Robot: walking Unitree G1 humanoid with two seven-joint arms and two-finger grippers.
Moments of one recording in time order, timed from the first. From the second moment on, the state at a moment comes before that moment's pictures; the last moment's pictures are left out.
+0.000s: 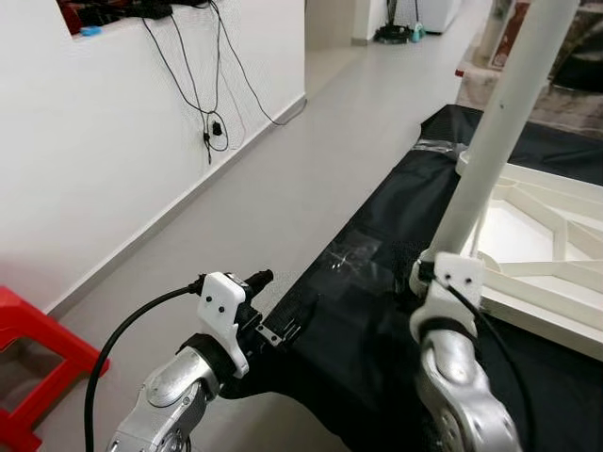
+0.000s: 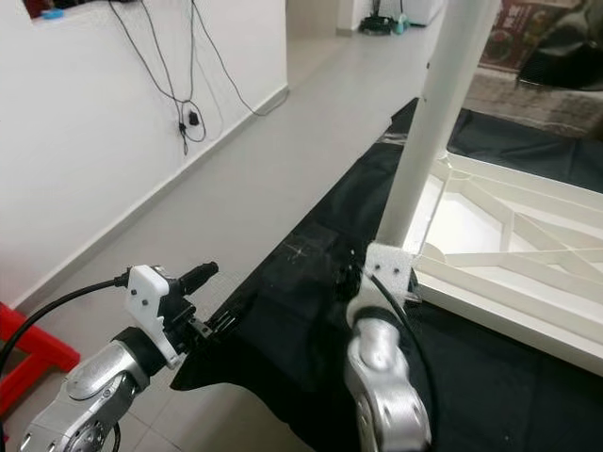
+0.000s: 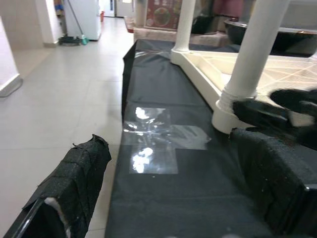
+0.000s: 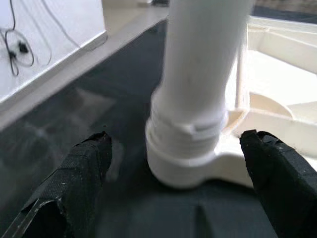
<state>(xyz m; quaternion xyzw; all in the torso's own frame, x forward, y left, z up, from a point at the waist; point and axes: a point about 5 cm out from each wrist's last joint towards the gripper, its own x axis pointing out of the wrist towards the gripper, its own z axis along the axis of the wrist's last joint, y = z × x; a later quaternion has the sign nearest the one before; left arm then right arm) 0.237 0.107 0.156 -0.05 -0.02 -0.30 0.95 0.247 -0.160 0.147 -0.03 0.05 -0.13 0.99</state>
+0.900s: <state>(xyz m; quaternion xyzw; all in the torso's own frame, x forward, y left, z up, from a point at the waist) 0.236 0.106 0.134 0.00 0.02 -0.24 0.97 0.257 -0.183 0.143 -0.06 0.02 -0.11 0.99</state>
